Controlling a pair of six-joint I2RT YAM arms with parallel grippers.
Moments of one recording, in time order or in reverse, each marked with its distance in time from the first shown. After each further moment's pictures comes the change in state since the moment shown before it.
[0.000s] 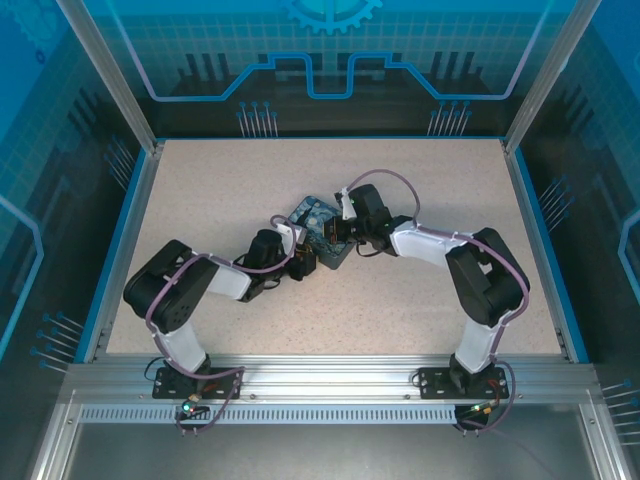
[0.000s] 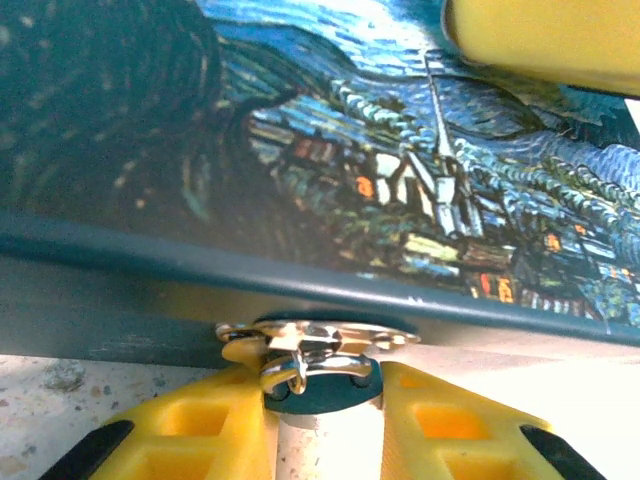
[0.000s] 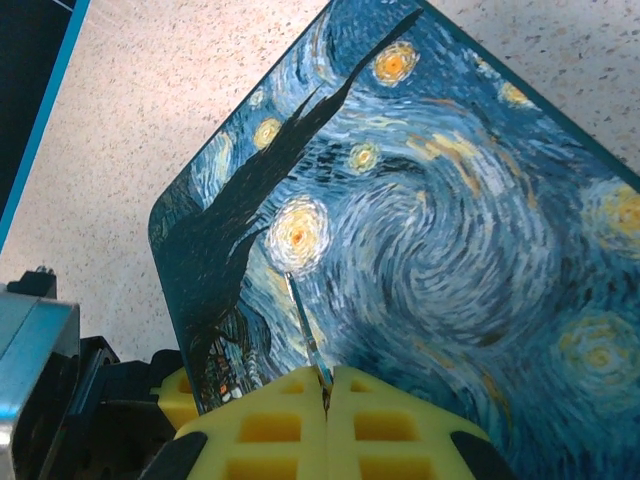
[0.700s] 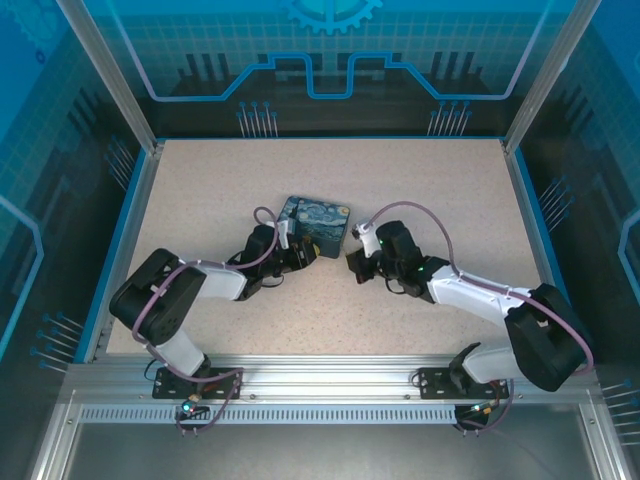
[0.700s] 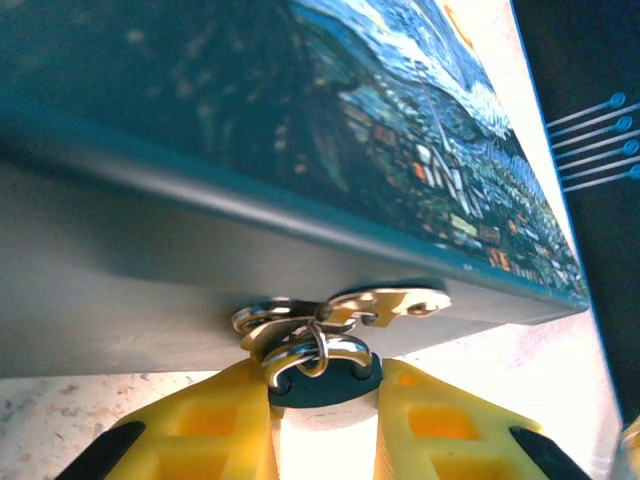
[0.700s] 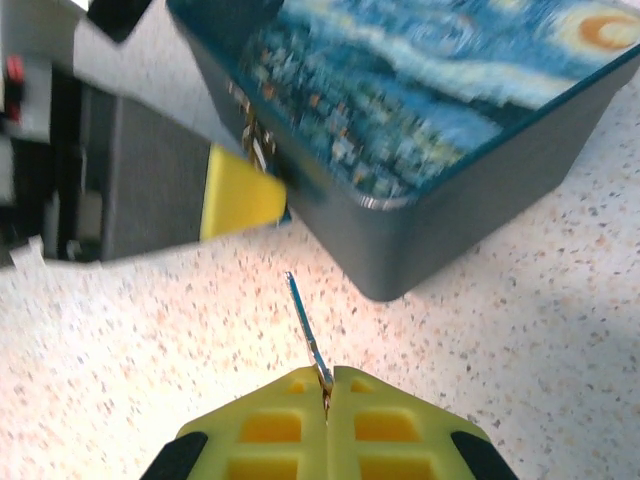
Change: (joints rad) left arm 0.000 -0.092 0.007 -0.049 0.002 -0.449; right arm 0.063 -0.443 -0.429 0.039 0.119 -0.331
